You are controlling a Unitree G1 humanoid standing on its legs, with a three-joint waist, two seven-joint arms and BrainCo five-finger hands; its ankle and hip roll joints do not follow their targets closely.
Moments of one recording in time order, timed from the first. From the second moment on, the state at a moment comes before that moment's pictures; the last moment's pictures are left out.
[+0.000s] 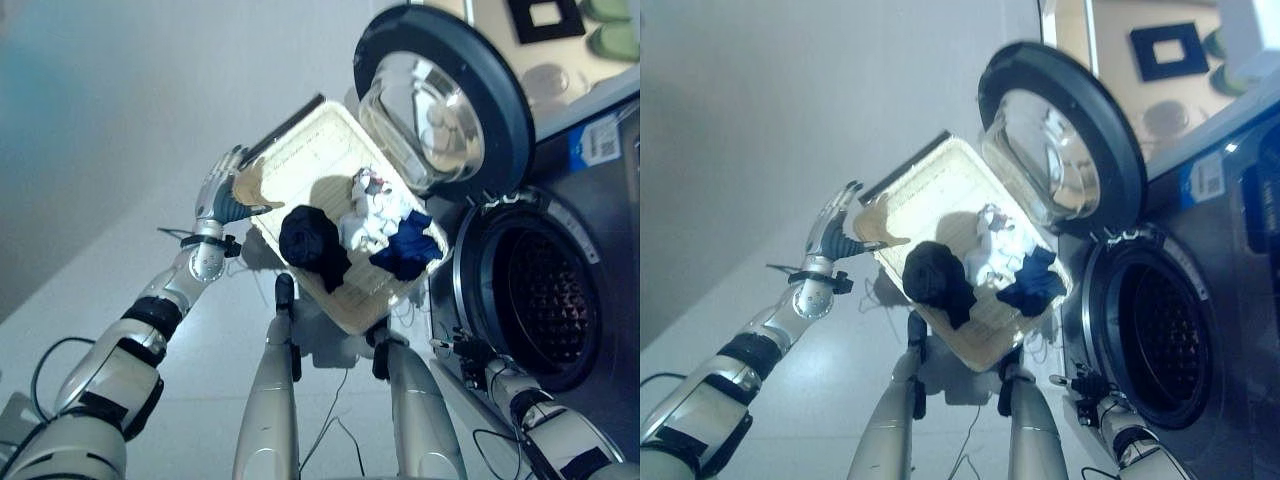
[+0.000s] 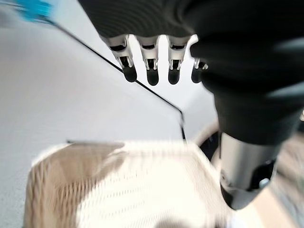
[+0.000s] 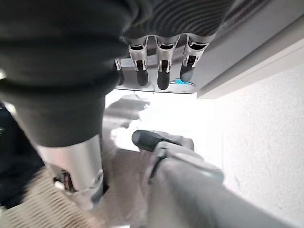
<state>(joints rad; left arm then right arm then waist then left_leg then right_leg) -0.88 0.68 -0.65 0.81 0.34 -0.38 0.58 -0.50 -0.41 0.32 1.26 0.44 -0.02 0.04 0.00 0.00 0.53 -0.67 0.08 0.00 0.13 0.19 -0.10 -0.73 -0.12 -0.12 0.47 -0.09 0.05</state>
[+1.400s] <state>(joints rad) -1.18 0.59 -0.96 1.05 0.61 -0.18 0.14 -0.66 -0.45 0.41 1.20 0.50 -0.06 0.07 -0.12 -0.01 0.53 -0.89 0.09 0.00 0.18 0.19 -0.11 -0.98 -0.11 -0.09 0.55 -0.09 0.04</state>
